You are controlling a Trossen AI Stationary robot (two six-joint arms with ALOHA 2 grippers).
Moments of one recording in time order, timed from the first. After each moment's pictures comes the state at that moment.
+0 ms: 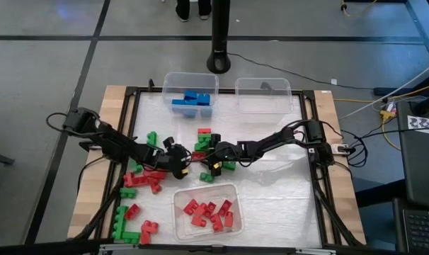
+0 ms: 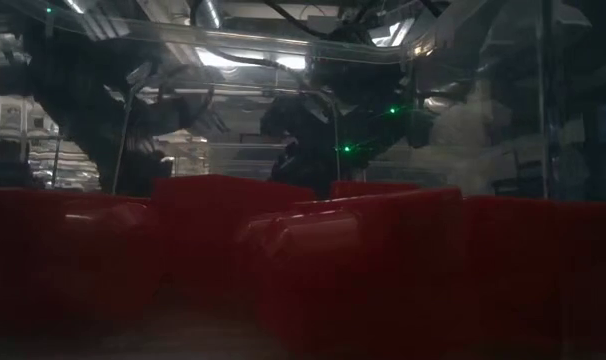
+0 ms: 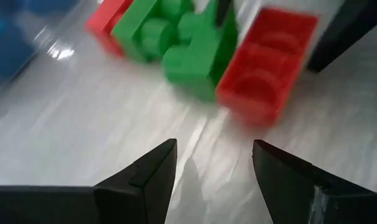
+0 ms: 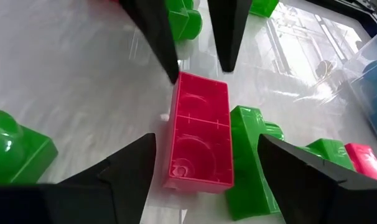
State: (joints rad) left arm -0.27 1.50 0.50 0.04 -0.61 -0.48; right arm 0.06 2.08 1.10 0.45 0.17 -0.24
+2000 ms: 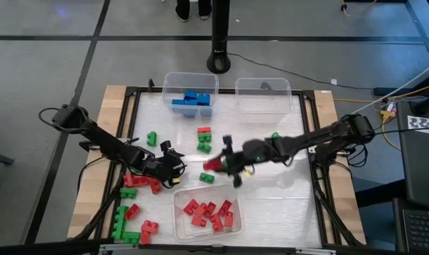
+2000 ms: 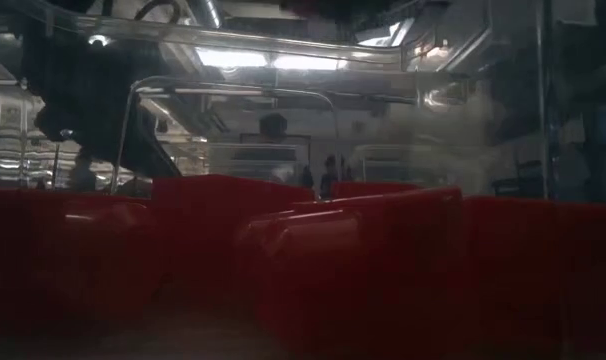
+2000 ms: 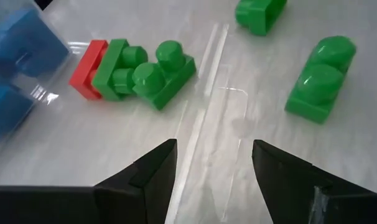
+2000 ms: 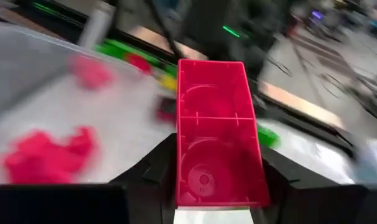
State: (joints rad) left arm -0.43 1.32 0.51 -0.08 -0.67 -0.41; right arm 0.22 1.57 1.10 0.15 0.04 -0.32
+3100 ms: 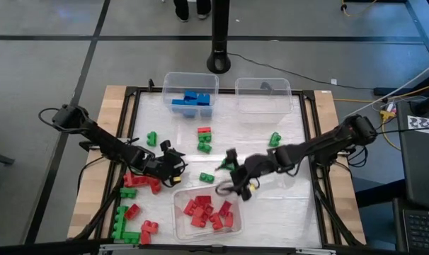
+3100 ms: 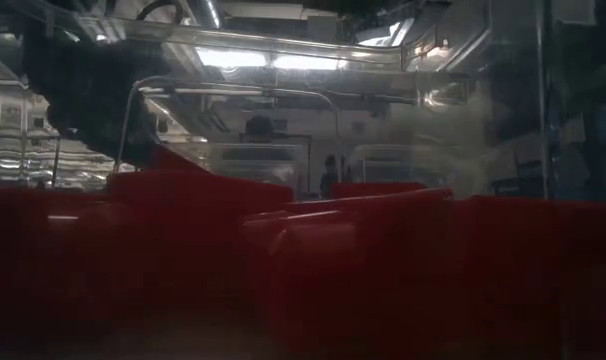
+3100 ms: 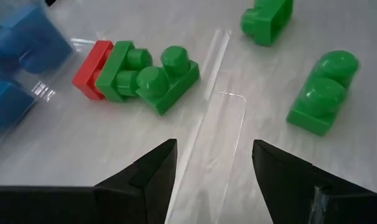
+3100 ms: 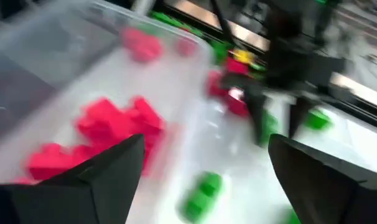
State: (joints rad) left arm -0.42 1.32 0.51 -0.06 -0.68 -0.46; right arm 0.32 1.56 1.10 -0.01 0.08 -0.26
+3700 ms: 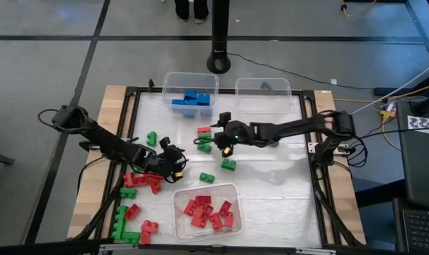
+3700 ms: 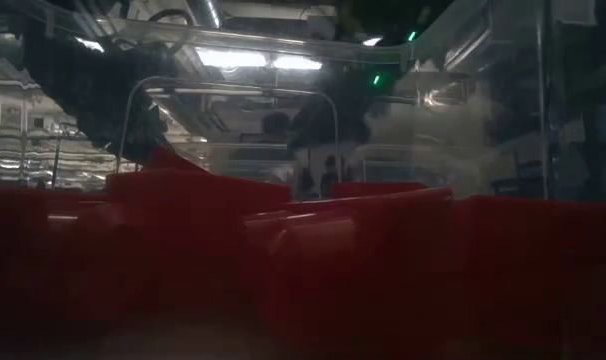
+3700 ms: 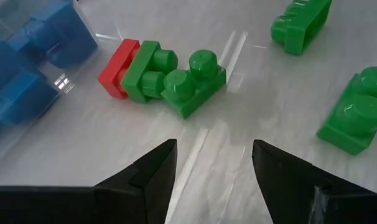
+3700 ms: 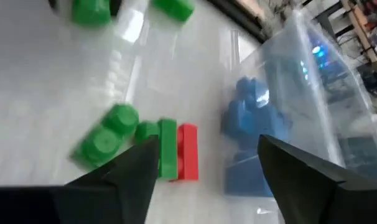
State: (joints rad) left arm -0.37 1.32 0.51 -0.06 -0.70 -0.47; right arm -0.04 1.75 1.10 0.09 0.27 -0.59
